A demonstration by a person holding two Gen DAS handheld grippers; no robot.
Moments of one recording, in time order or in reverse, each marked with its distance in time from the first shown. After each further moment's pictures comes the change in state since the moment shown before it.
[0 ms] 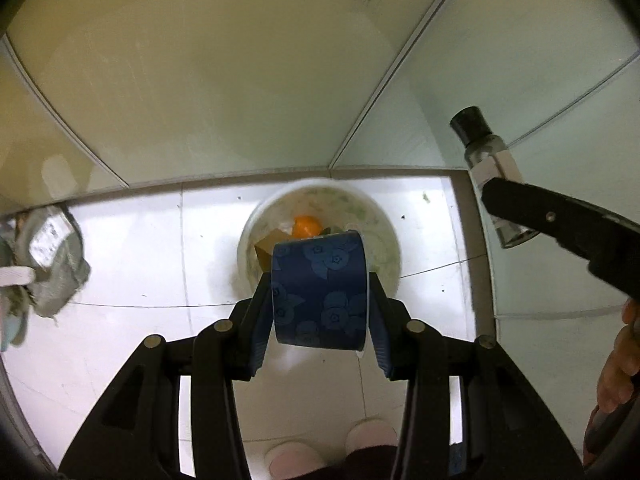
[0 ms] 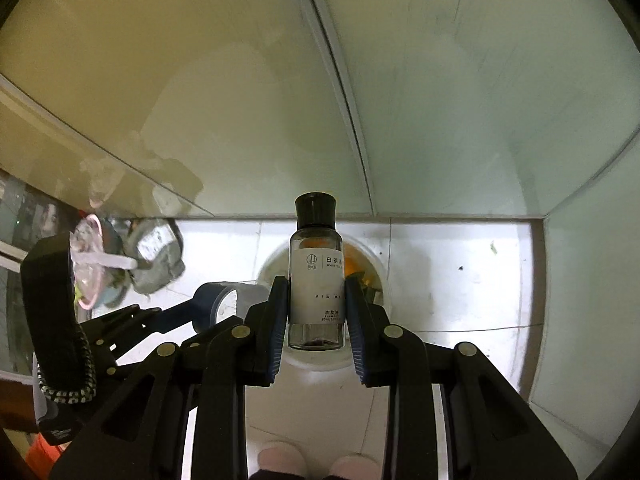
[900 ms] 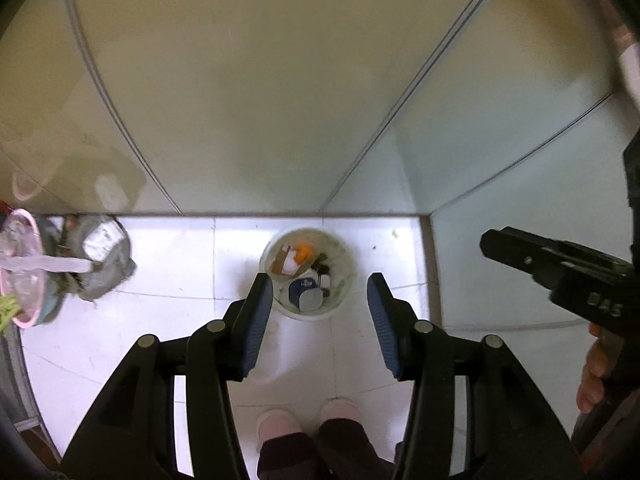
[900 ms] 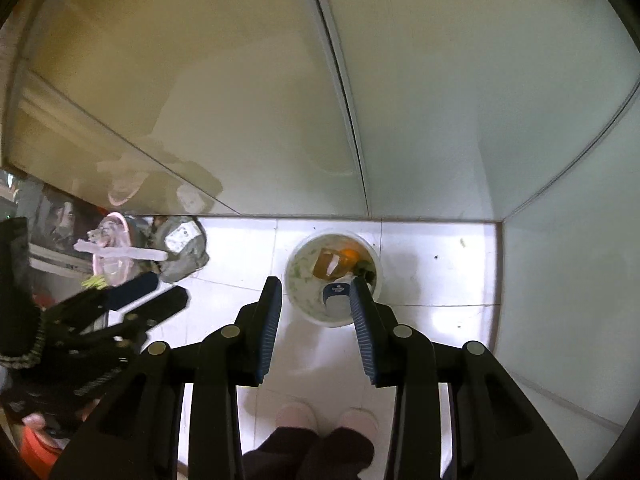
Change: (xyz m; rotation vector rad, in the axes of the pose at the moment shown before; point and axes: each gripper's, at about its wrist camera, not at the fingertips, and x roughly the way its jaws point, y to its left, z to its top) left arm -0.242 -0.036 0.022 -0.063 -0.113 0.019; right arm -0.163 0.051 0.025 -0.011 0.018 -0.043
